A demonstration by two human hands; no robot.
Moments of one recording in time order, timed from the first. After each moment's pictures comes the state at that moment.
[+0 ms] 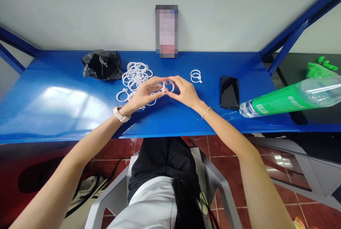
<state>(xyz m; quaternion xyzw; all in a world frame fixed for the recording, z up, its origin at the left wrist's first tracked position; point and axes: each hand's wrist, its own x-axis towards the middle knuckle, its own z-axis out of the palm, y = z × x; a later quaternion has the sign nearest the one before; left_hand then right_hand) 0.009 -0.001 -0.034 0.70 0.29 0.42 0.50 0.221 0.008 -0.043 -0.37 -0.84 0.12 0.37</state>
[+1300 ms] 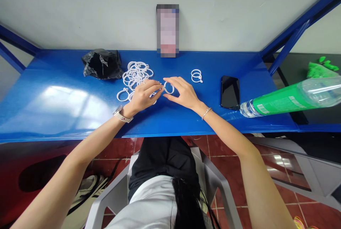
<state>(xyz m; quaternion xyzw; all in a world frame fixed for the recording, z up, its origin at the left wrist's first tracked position) 0.007 -0.002 -0.041 0.86 0.29 0.40 -0.06 0.217 0.003 -0.040 -0.34 -0.86 0.11 0.36</state>
